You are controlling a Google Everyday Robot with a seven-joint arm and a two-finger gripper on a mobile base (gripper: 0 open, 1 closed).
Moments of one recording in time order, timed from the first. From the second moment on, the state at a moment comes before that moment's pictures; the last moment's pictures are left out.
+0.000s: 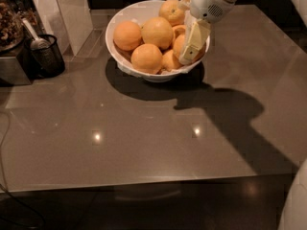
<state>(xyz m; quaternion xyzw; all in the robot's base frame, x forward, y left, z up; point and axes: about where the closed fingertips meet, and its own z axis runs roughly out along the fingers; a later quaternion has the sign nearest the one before) 0.646 -0.086 0.959 -0.68 0.67 0.07 0.29</state>
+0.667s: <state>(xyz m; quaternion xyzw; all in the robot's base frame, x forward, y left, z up) 0.644 -0.114 0.930 -0.67 0.70 0.04 0.24</state>
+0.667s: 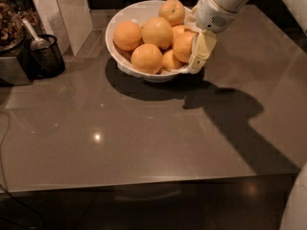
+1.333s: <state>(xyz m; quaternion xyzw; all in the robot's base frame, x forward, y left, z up) 0.644 -0.114 0.929 -0.67 0.70 0.04 0.24</state>
